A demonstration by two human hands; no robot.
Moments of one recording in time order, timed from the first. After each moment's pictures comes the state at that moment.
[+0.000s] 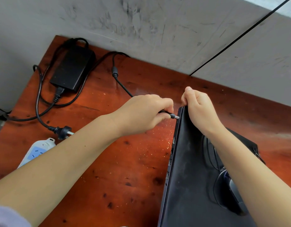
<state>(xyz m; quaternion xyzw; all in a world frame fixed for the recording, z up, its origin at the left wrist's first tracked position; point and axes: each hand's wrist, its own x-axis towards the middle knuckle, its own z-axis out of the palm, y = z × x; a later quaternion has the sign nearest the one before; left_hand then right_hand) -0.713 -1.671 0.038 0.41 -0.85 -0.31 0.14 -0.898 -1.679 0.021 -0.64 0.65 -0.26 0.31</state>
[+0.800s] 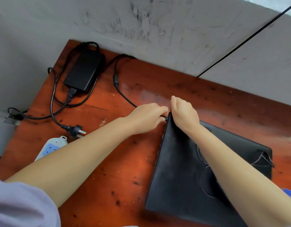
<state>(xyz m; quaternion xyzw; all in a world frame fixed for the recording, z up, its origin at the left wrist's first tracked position) -0.715 -1.679 -0.018 0.46 -0.83 -0.32 0.03 -0.865 -1.687 -0.039 -0.67 0.70 -0.11 0.24</state>
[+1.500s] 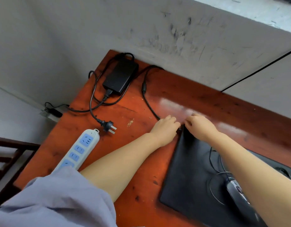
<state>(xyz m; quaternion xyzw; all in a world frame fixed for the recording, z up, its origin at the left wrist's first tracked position) -0.706 -1.648 -0.060 0.51 -0.82 -0.23 0.00 -0.861 -1.687 -0.052 -0.78 0.58 0.11 0.19</state>
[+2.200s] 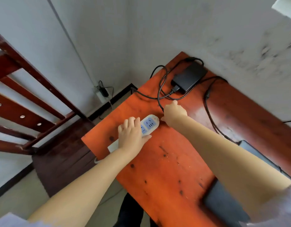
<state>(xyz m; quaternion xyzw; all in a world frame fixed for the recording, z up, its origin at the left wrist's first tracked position) -0.488 -1.484 -0.083 0.85 -0.51 -0.12 0.07 -0.568 -1.634 -0.039 -0.83 0.48 0.28 0.10</state>
